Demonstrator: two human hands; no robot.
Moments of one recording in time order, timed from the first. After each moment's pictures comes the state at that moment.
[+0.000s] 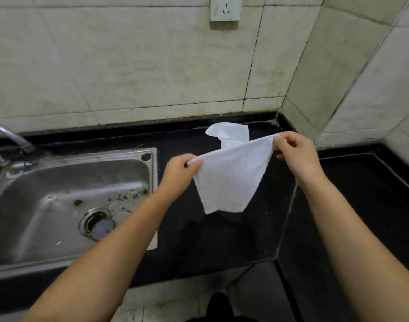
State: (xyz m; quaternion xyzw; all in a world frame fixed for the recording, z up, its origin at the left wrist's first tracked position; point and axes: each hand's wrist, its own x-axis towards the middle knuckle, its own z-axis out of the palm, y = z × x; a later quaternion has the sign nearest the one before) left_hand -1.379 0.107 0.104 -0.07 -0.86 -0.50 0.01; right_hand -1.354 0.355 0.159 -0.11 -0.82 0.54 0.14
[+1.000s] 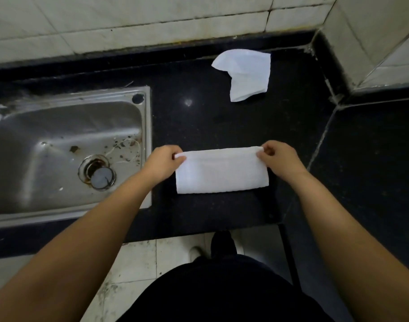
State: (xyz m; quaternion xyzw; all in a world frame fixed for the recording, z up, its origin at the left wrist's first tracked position) left_hand -1.384 0.077 -0.002 0.01 -0.94 -0.29 -0.19; right_hand -1.370 0.361 0.008 -0.12 -0.91 0.36 -0.15
